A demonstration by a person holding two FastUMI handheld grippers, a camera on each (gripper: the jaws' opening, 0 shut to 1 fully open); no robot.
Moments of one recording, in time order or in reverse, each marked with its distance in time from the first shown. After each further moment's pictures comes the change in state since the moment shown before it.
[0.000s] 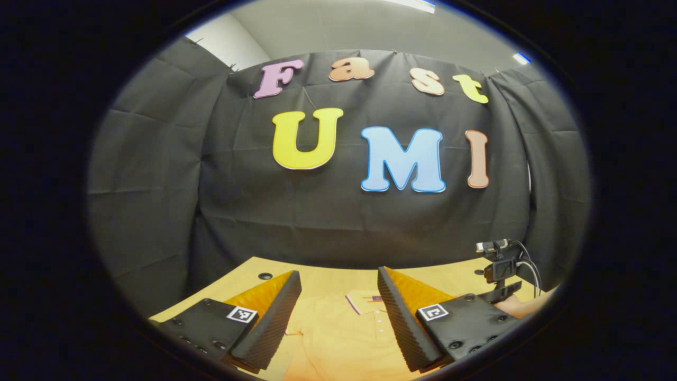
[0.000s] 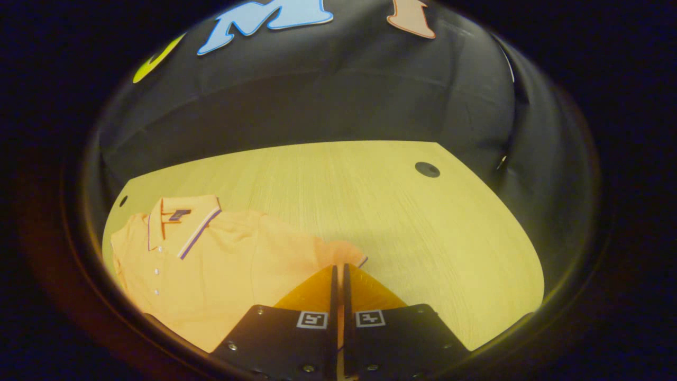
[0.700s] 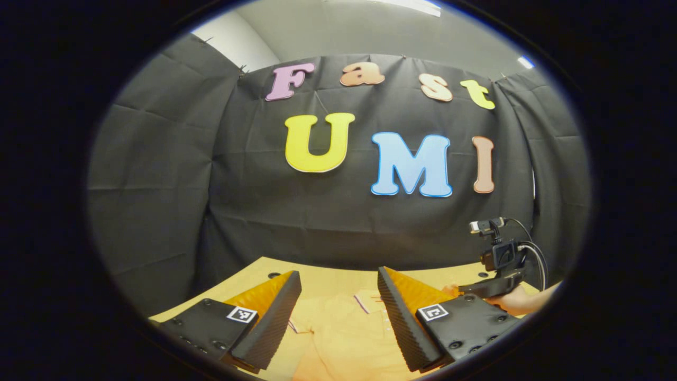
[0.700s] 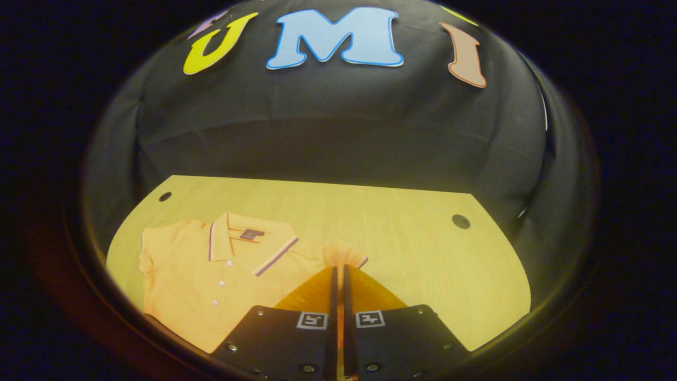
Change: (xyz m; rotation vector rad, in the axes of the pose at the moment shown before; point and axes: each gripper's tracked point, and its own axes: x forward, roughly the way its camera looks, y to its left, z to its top) left arm -0.019 0.031 -0.001 -0.020 -0.018 0.032; right arm -0.058 0.093 0.038 -0.147 -0.129 0.152
